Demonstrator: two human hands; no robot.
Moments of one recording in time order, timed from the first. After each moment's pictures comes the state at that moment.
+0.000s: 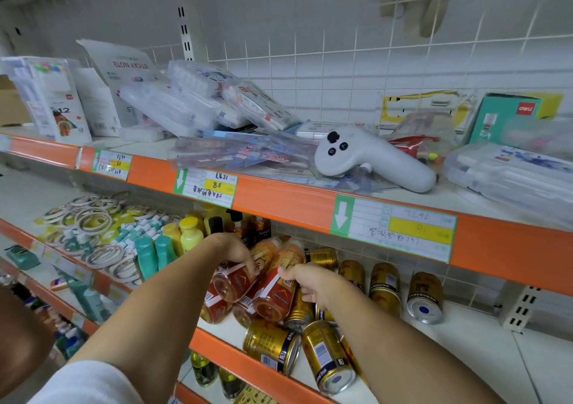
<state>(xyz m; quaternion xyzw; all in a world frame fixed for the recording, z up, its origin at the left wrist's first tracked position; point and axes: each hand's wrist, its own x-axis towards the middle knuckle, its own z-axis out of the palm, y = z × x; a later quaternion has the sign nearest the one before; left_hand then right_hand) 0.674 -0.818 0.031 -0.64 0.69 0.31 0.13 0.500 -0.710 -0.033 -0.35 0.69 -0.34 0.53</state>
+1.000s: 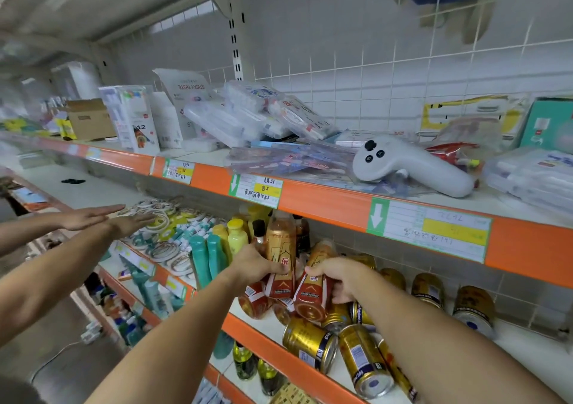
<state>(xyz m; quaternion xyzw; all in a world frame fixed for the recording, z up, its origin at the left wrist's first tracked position) 0.727 -0.755 0.005 -0.57 0.62 0.45 -0.30 0.518 -0.711 0.001 -0.34 0.70 -0.29 0.57</state>
